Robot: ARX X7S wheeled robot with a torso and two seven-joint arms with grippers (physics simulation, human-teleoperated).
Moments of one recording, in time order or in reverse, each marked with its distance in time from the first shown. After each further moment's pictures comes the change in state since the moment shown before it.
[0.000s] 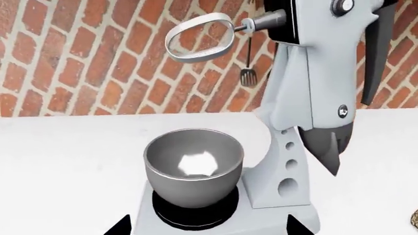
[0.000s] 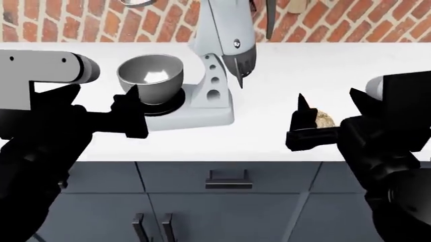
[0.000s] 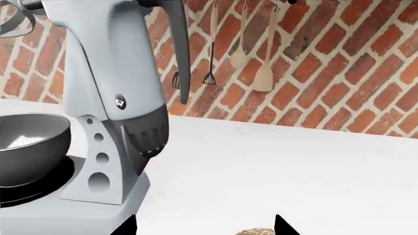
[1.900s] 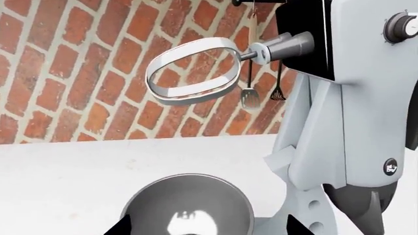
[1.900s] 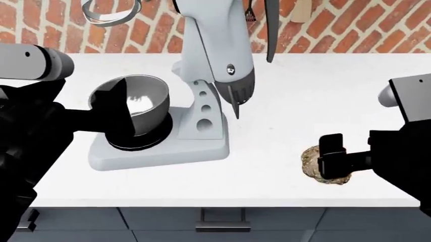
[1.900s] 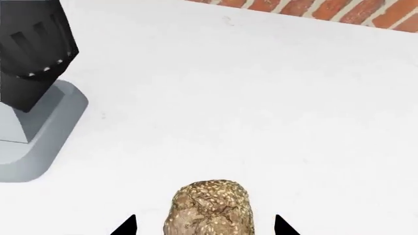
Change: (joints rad) left arm -0.016 -0.104 -0.010 0.037 -0.090 0.070 0.007; right arm 0.260 0.248 -0.215 0.276 0.666 0.162 0.219
